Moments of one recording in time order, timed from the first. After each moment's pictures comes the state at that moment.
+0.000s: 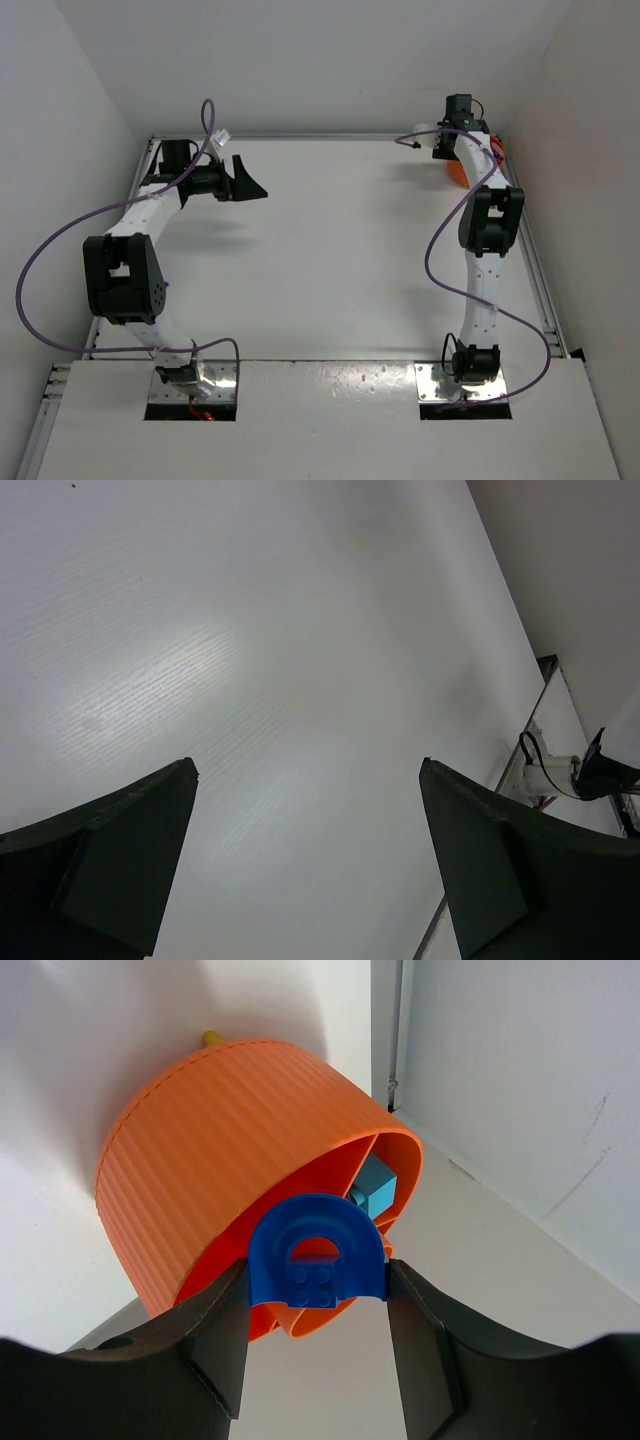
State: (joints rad) left arm 0.06 1.68 1.27 -0.30 0.97 -0.12; right arm -0.05 2.47 2.28 -0.70 0.28 -1.50
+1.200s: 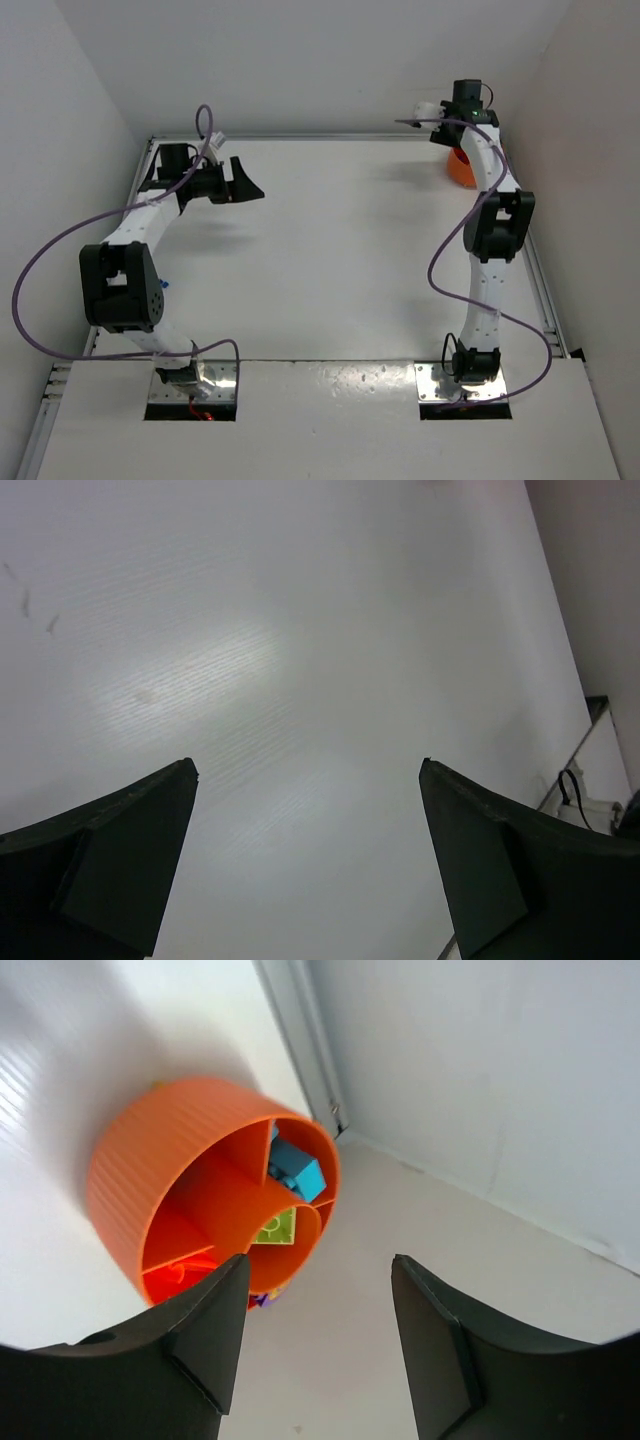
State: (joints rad) left arm 0.05 1.64 1.21 -0.26 0.85 -0.16; right arm -0.04 2.38 2.26 -0.67 0.18 -1.41
